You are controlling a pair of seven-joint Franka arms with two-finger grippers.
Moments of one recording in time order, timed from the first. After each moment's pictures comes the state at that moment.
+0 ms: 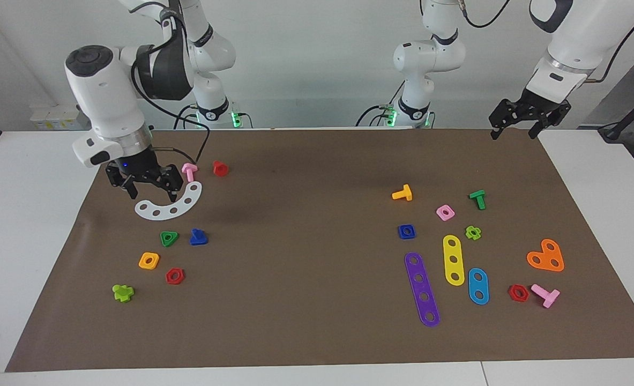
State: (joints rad) left arm 0.01 -0.09 -0.02 -1.67 -0.01 1.56 0.05; right arm 0.08 0.01 -0.06 -1.77 -0.06 1.88 0.17
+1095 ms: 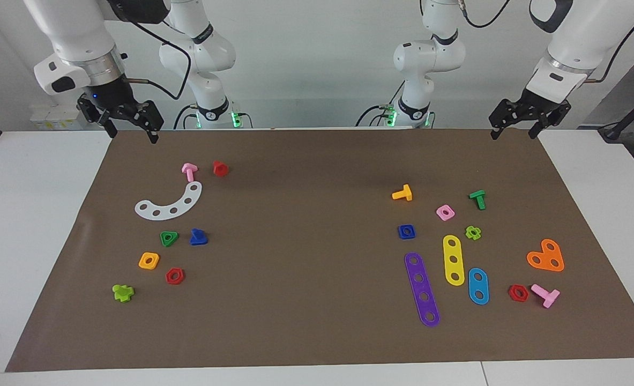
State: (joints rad) left arm 0.01 -0.09 -0.02 -1.67 -0.01 1.56 0.05; right arm 0.05 -0.07 -0.05 -1.62 -0.04 1.55 0.17
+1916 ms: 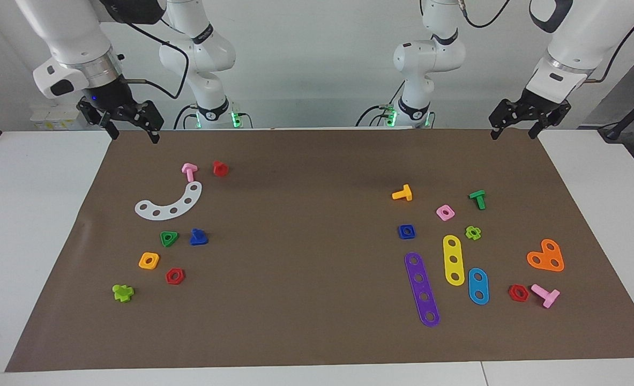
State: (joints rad) left arm 0.01 -0.09 -0.02 -1.67 -0.01 1.56 0.05; right arm 0.03 -0.07 -0.05 -1.63 -0.01 1.55 0.14
